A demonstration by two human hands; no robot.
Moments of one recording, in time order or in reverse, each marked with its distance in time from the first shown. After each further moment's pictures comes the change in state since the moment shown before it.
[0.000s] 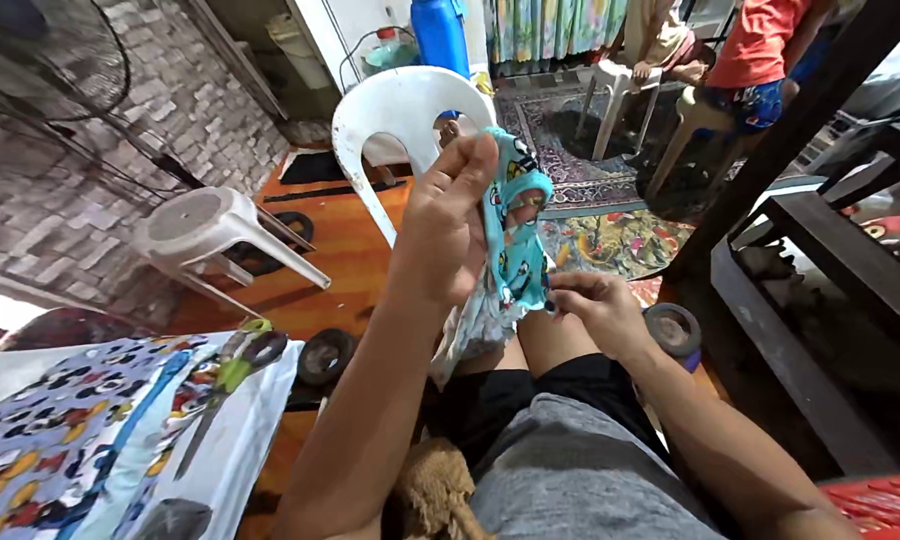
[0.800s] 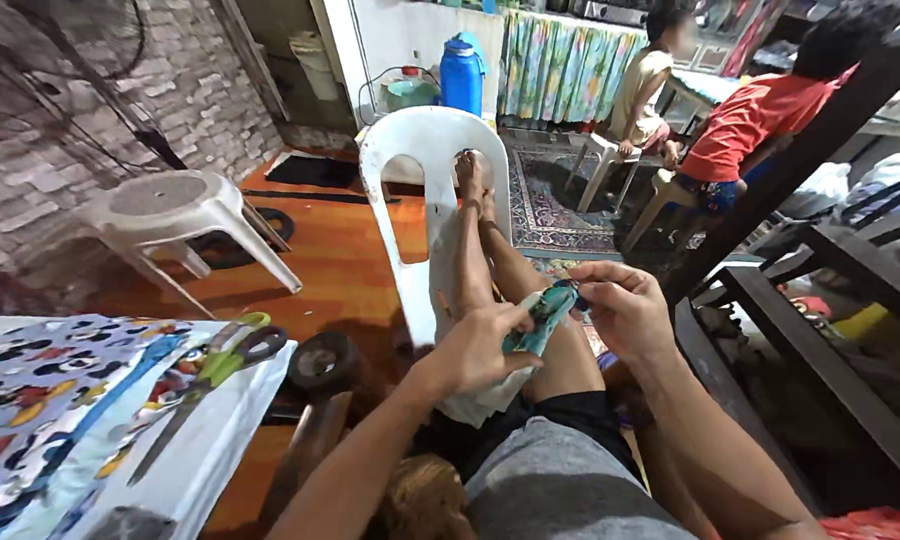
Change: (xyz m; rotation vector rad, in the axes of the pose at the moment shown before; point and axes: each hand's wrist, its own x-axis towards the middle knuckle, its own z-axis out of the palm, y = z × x) left_hand -0.055 -0.068 -0.074 0.993 -0.500 0.212; right_hand 0.021 -0.059 0.011 0.257 -0.048 -0.151
